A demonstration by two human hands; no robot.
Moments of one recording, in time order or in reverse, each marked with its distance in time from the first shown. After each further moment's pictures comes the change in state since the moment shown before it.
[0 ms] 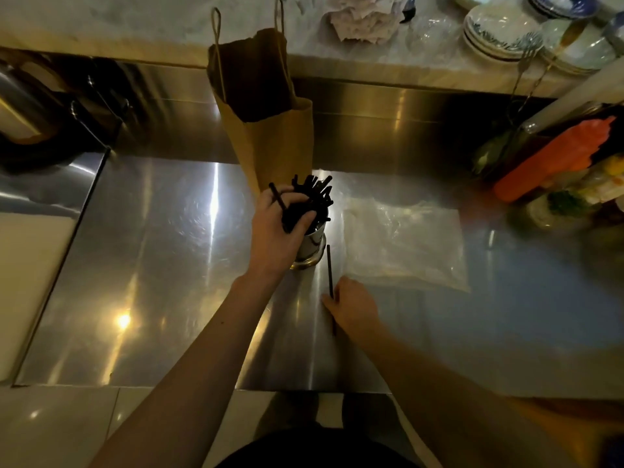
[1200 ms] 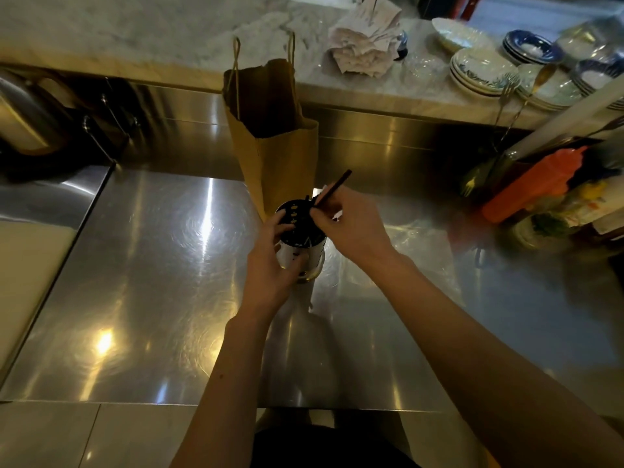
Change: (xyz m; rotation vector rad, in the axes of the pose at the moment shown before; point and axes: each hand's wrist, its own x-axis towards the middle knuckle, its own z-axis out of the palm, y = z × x) left_hand -0.039 -0.010 -0.014 -0.140 -0.088 -0.154; right_hand -0.002 -0.109 -0.146 0.328 0.370 -0.481
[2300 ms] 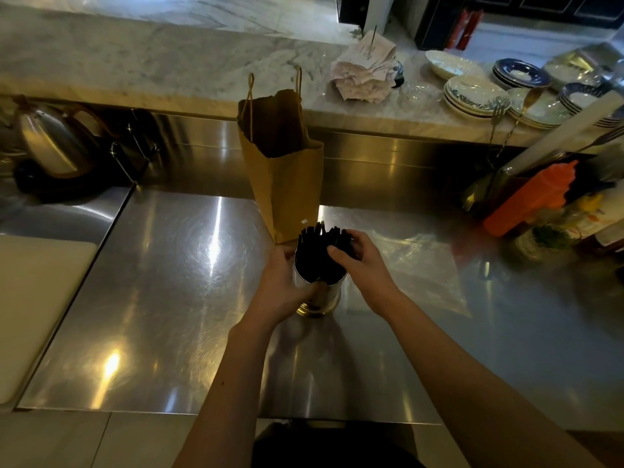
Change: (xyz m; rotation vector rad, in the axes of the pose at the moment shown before) left_hand -0.009 0.011 -0.013 0.134 -0.238 -0.194; right_hand -0.043 0.036 0.019 0.660 -0.051 0.397
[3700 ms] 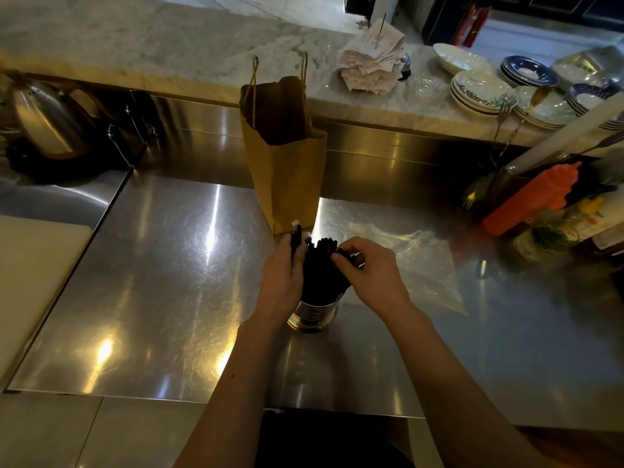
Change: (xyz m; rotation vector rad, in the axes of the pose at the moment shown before) left_hand -0.003 0.006 0.019 -0.106 0.229 0.140; right_hand -0.025 -0.007 -0.010 -0.628 0.069 -0.278
